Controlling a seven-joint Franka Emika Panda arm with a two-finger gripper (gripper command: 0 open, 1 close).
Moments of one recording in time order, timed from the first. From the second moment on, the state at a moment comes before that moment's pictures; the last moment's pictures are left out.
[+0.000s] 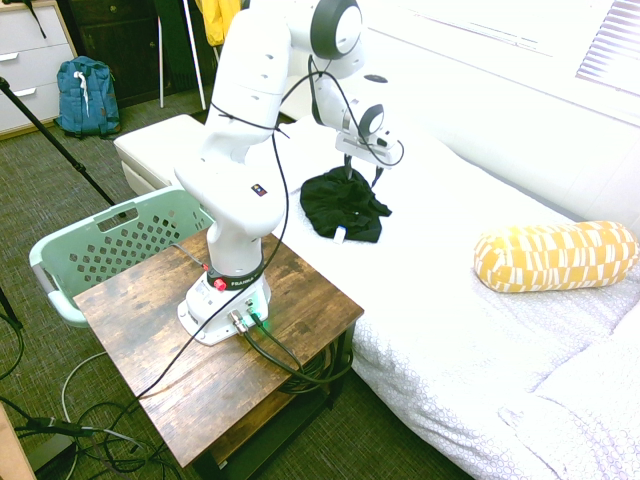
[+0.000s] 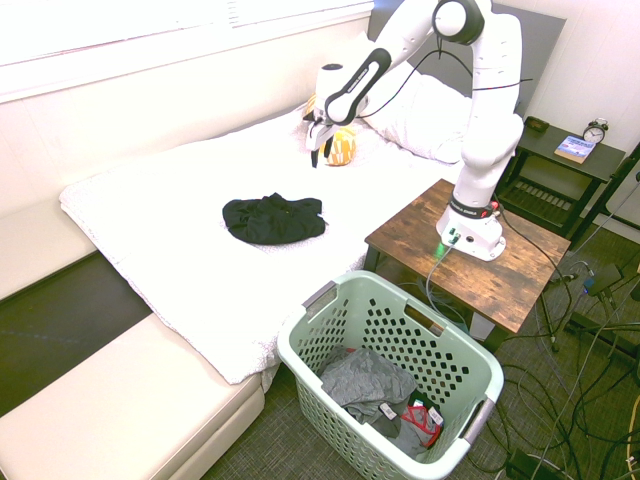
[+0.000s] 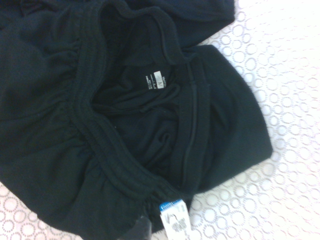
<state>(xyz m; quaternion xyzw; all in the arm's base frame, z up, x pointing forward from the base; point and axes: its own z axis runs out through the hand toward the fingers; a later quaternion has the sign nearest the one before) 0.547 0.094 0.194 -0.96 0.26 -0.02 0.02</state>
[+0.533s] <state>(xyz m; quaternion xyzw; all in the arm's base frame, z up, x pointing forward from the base) 0.598 0.118 -0.019 -0.98 0.21 0.06 0.05</state>
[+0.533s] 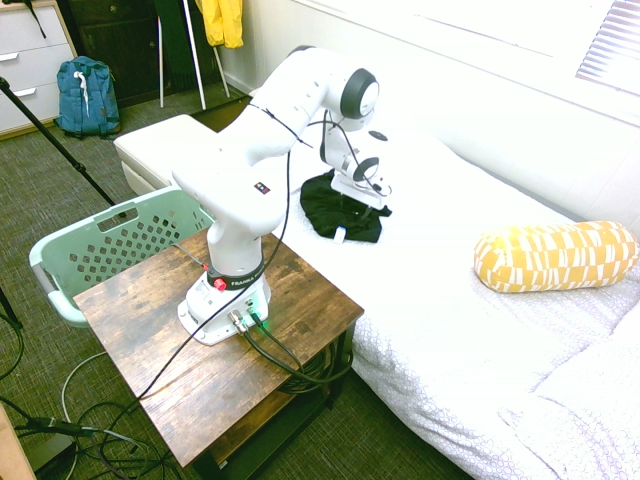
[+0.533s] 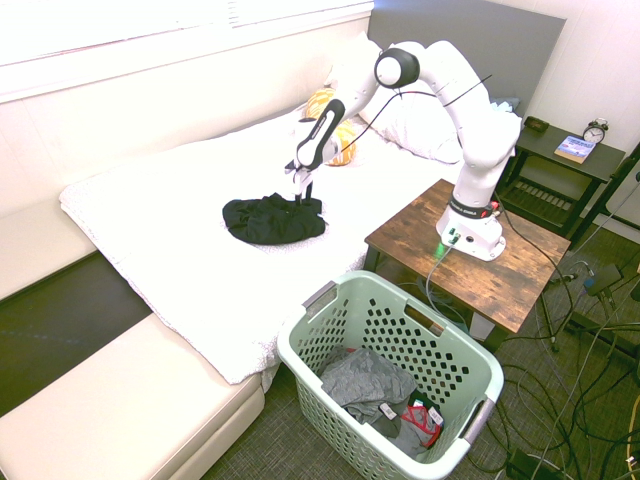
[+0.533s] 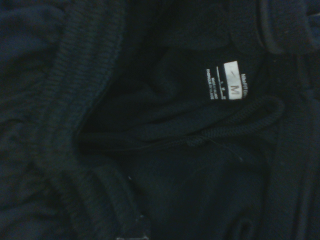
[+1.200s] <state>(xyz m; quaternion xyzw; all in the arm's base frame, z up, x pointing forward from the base) 0.622 0.140 -0.061 -0.97 0.20 0.10 0.05</state>
